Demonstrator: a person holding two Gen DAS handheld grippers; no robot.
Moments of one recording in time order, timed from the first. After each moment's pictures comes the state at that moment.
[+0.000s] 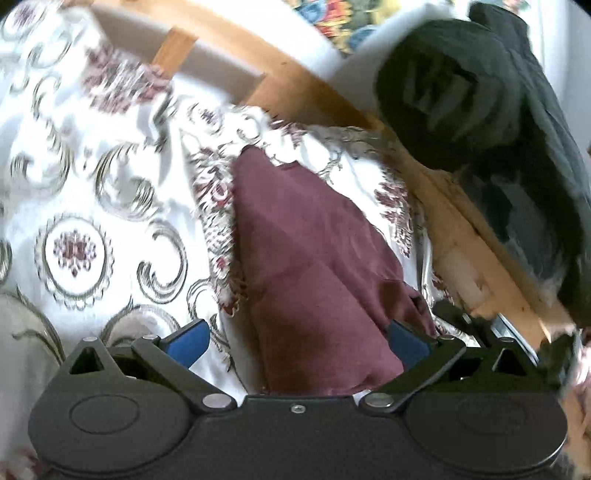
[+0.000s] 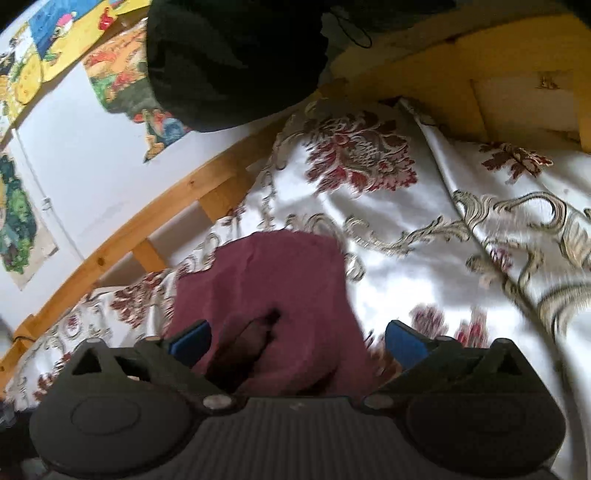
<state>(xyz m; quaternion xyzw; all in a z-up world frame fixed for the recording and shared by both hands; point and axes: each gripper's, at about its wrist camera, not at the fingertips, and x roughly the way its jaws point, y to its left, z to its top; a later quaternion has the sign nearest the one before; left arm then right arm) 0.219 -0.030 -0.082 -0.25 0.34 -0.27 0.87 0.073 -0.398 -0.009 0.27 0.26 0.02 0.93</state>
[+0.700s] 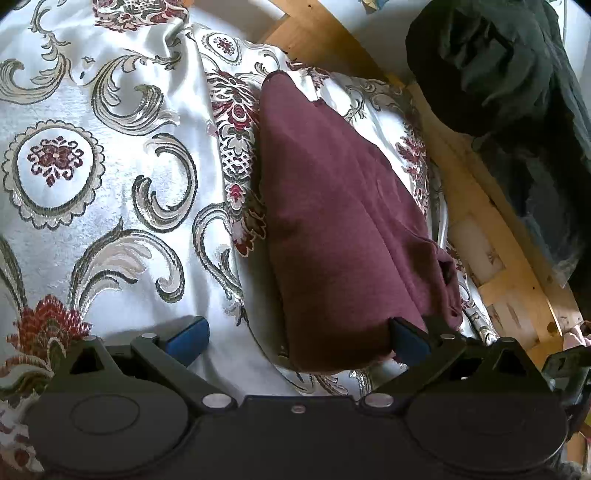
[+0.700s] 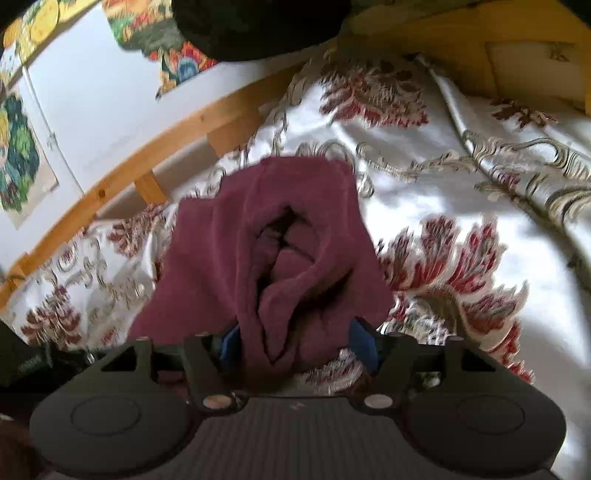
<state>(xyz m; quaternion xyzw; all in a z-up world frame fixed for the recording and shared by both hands) 0.228 -0.043 -0.136 -0.25 0.39 -0.29 0.84 0.051 -0.373 -0.035 0.22 0.32 0.03 0.92</state>
